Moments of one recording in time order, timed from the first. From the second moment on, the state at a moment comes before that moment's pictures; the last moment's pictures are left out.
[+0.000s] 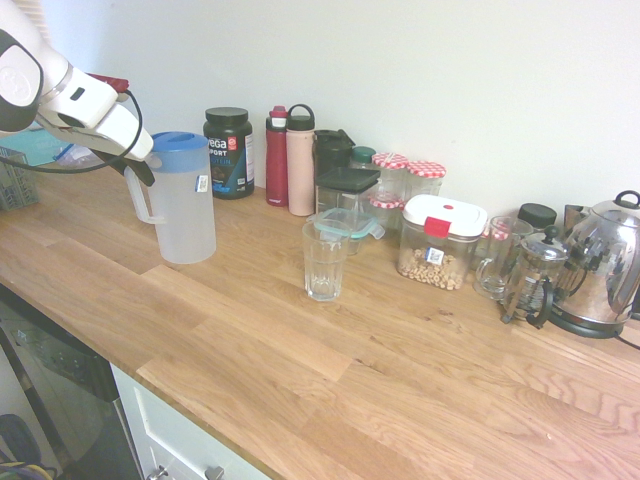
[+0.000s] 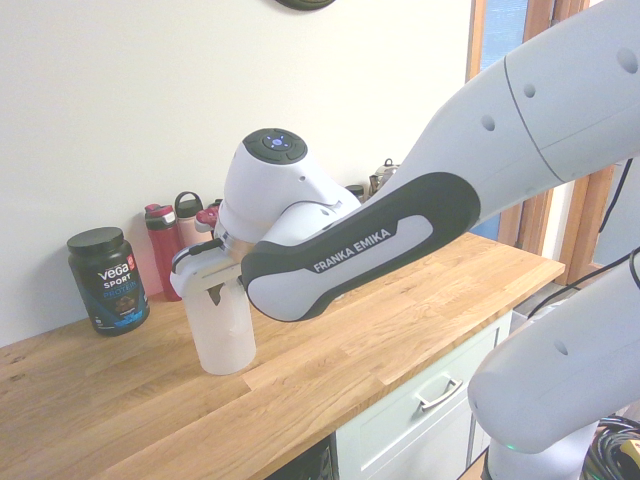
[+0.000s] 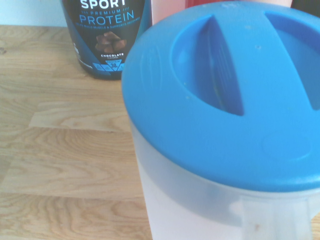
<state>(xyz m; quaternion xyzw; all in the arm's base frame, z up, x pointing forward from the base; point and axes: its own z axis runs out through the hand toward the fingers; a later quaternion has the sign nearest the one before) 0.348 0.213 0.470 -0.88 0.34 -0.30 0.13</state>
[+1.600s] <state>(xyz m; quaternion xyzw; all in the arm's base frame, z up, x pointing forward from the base) 0.260 0.031 0.546 -0.94 0.27 -0.19 0.08</state>
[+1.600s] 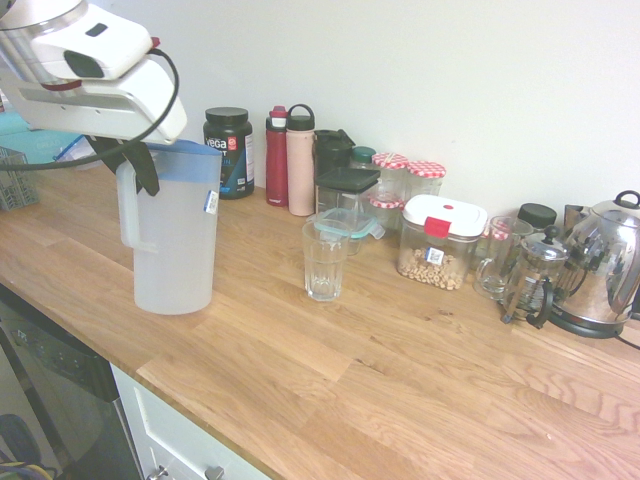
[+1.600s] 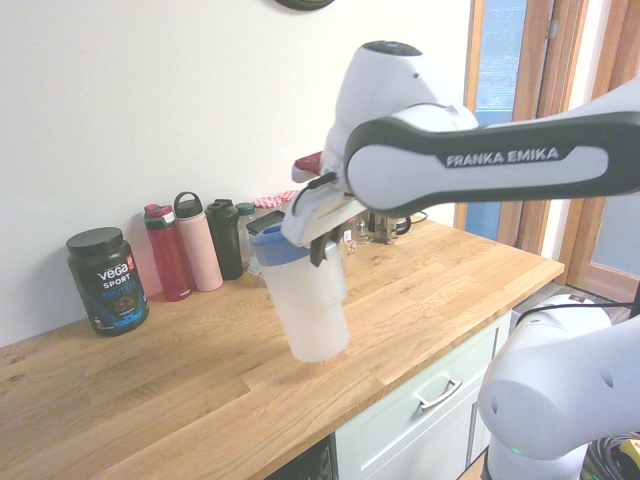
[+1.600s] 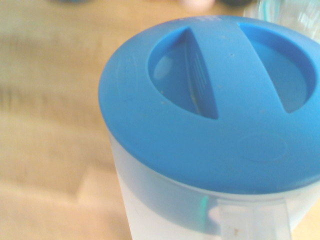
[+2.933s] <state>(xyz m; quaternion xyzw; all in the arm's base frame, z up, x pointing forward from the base) 0.373 -0.228 0.579 -0.99 0.13 -0.03 -0.04</state>
